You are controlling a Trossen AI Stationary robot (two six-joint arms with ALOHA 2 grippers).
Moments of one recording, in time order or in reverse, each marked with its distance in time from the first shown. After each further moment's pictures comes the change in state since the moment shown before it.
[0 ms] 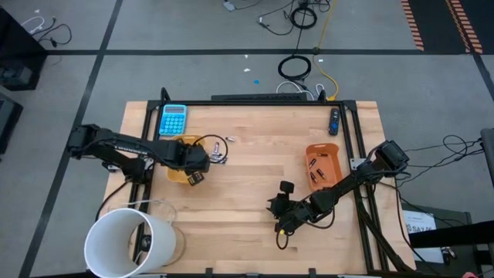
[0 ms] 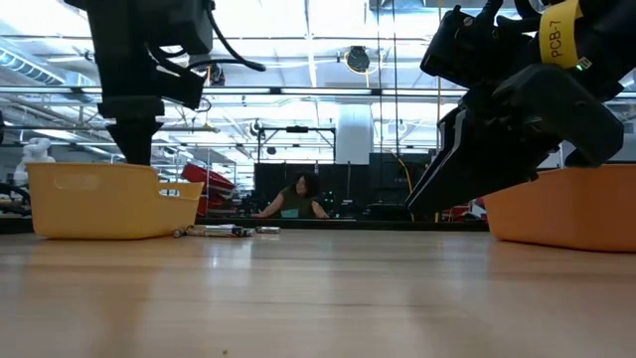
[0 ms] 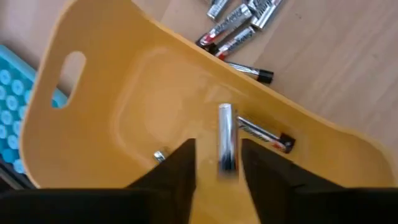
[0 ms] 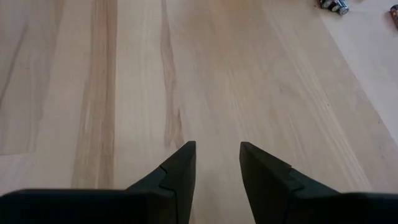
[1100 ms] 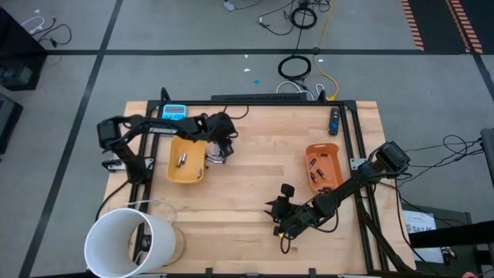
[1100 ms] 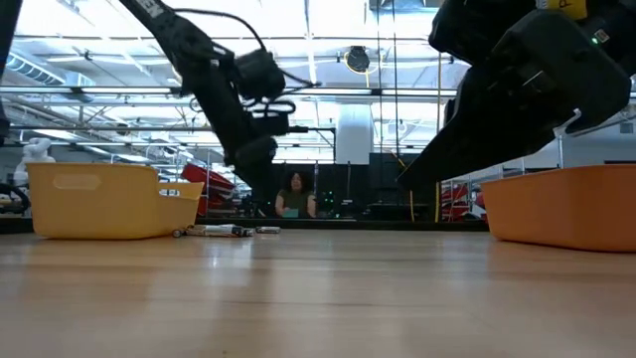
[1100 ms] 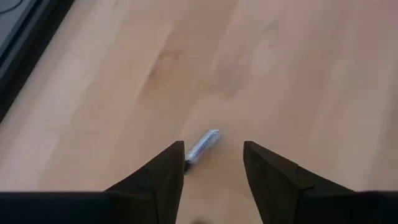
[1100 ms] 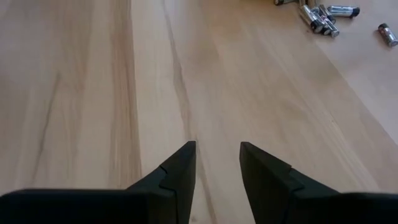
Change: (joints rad) left arm 0.428 0.322 0.088 0.751 0.211 0.614; right arm 0.047 0.000 0.000 0.090 0.076 0.060
